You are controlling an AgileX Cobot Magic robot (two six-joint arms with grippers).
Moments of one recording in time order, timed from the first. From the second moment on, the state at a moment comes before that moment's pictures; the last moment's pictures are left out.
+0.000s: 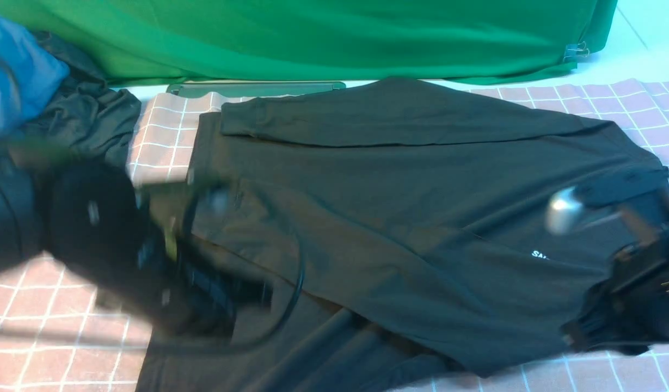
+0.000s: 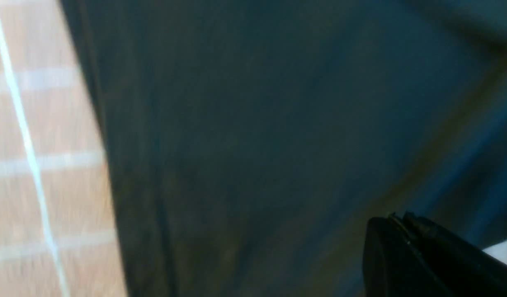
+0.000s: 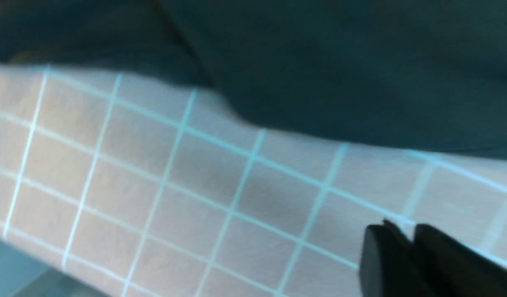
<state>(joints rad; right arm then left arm) 0.41 1.27 -0.82 0.20 0.95 -0.05 -0.46 1.35 -0.78 -0.09 0.81 -0.36</state>
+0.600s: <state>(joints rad) 0.41 1.58 -0.82 0.12 0.73 -0.18 -0.46 1.36 -0.63 -0.07 0.69 -0.44</state>
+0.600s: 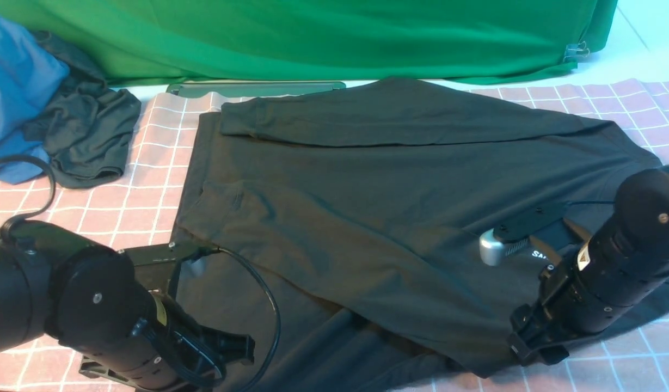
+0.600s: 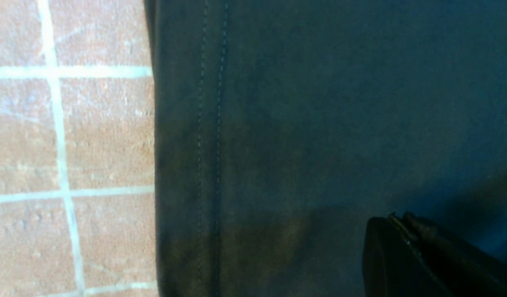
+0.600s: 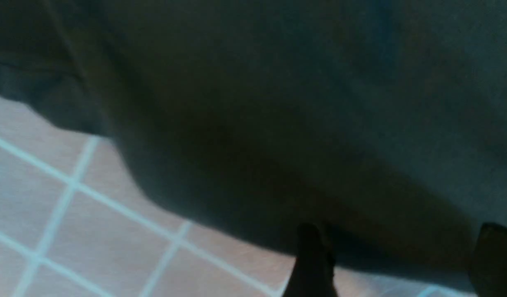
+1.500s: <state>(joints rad) 0.41 1.52 -0.82 0.06 0.87 -0.27 -0.46 1.36 -0.63 -0.02 0.66 -0.44</state>
